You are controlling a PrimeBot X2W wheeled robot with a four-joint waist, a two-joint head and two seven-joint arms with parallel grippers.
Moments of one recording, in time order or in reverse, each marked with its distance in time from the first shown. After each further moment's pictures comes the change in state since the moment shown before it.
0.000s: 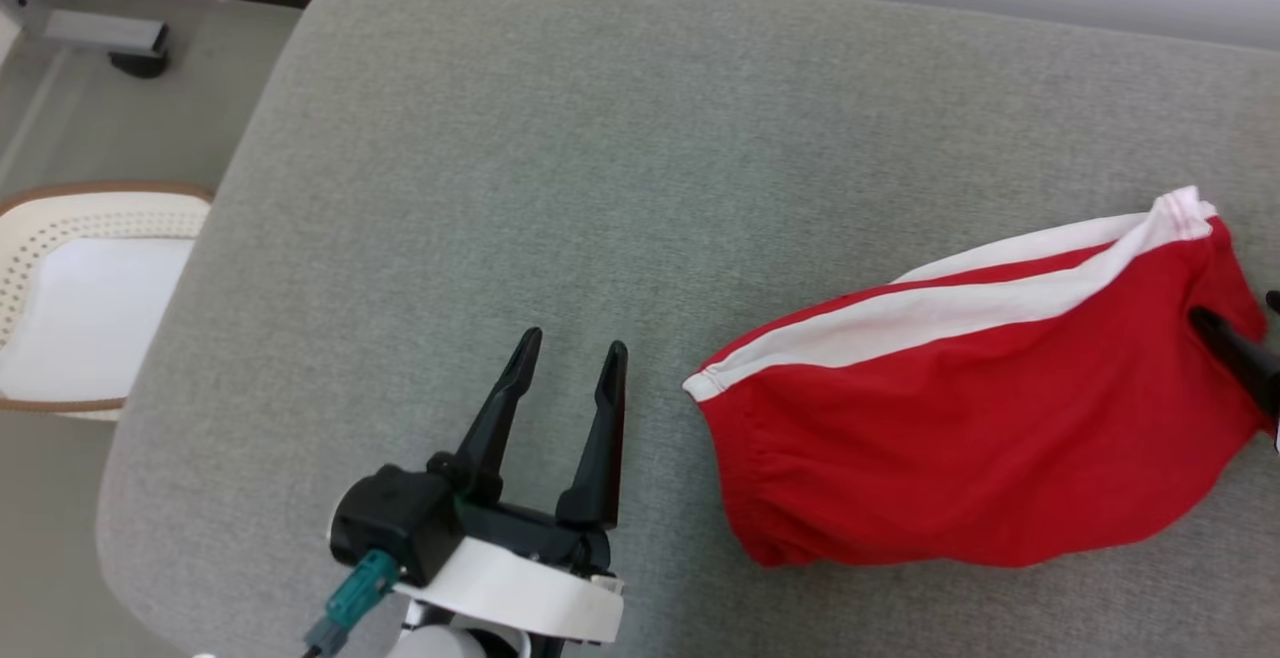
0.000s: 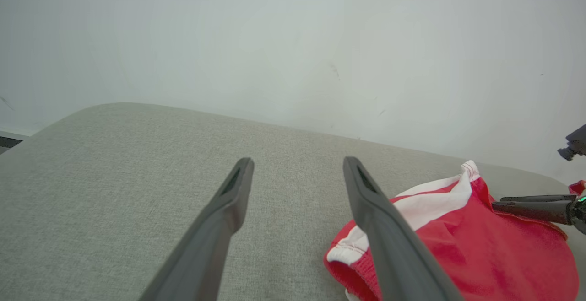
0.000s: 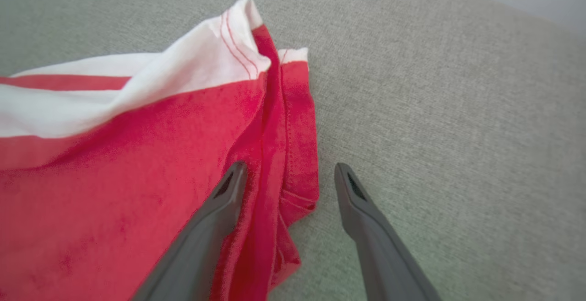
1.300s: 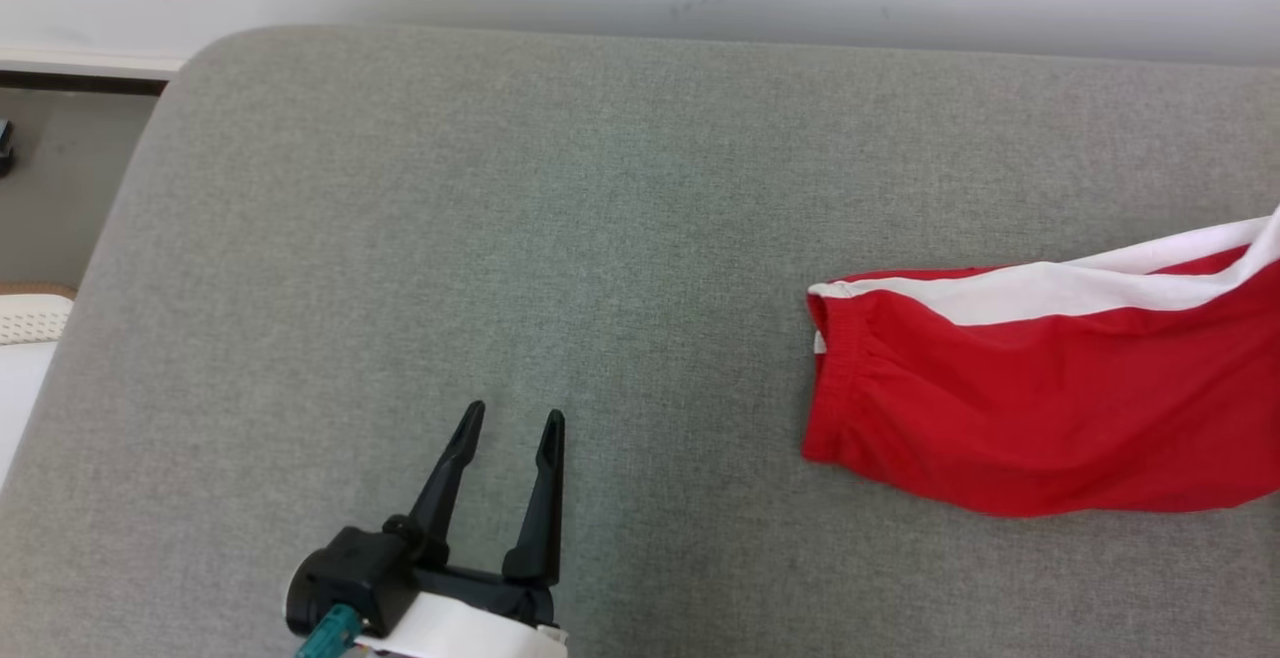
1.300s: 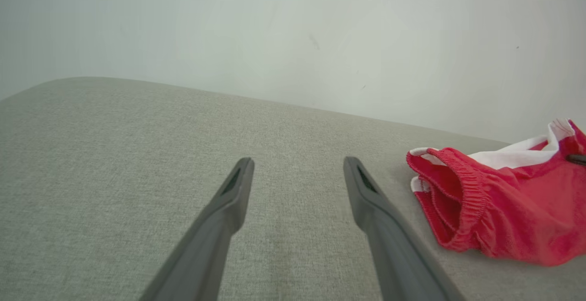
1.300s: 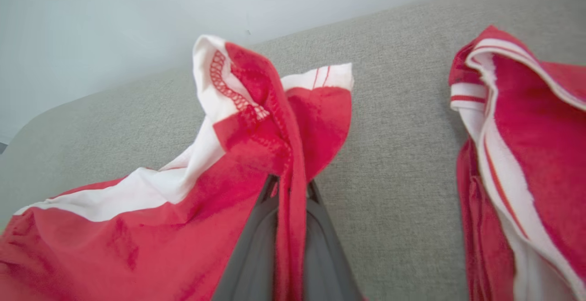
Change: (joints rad) left arm 0.160 -0.124 0.248 0.104 0.181 -0.211 0.000; right arm 0.093 0.075 -0.241 0.086 0.237 0.000 -0.133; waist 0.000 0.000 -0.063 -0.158
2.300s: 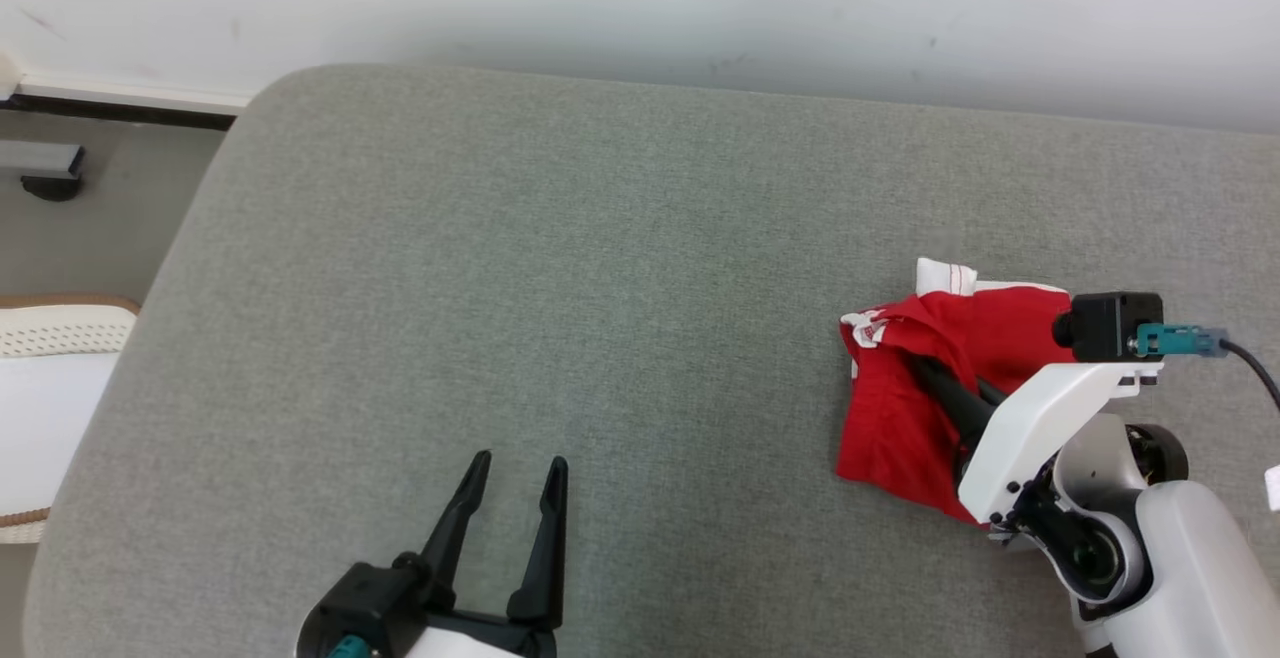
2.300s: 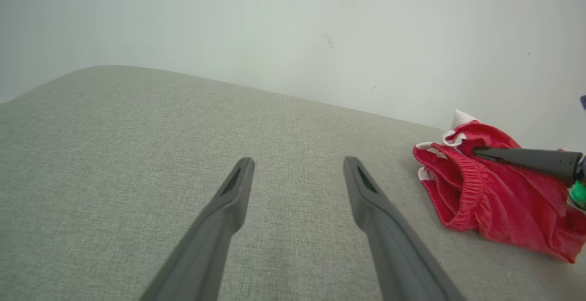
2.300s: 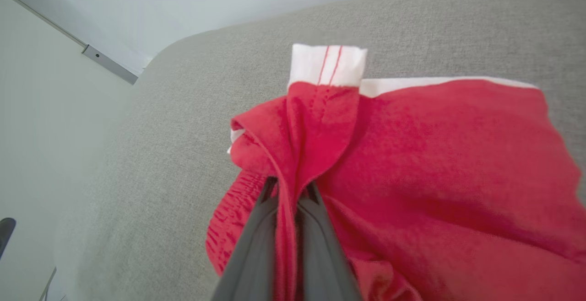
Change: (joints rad) left arm 0.052 0.000 -0.016 0.036 -0.023 0.008 0.000; right arm 0.036 0.546 0.020 -0.125 -0.409 0.000 0.125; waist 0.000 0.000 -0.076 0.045
